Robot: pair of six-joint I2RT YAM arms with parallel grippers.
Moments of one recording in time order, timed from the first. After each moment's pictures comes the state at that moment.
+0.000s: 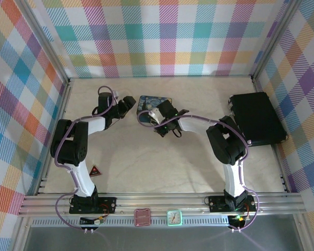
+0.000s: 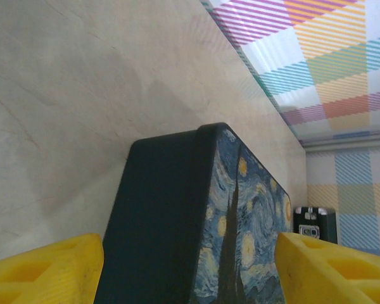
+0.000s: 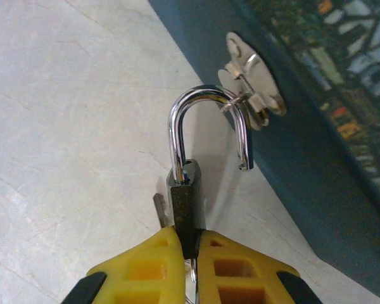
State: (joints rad) left arm -0.15 1.88 1.04 0.32 0.47 -0.90; right arm 0.69 2.01 1.37 -0.38 -0.12 -0.19
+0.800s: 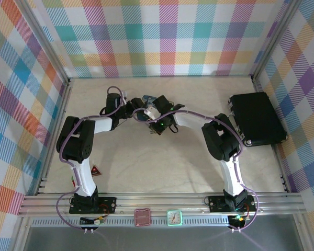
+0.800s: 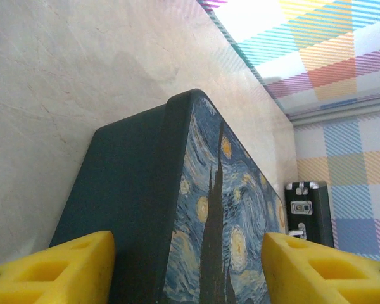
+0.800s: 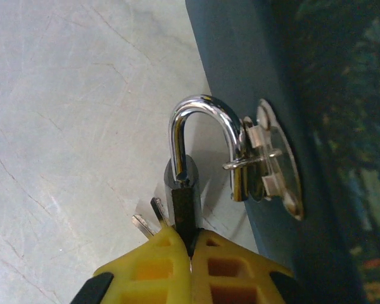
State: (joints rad) left arm -0.23 1.94 1.04 0.42 0.49 -0.91; right arm 0.69 2.11 1.56 -0.52 -0.18 -0.23
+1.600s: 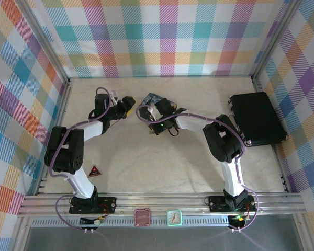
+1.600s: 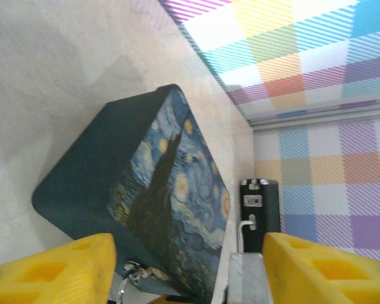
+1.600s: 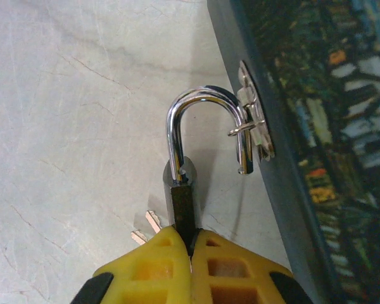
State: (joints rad) left arm -0.15 1.74 0.91 0.42 0.60 -1.02; right arm 0.69 2.07 1.44 -0.36 -0.19 0.01
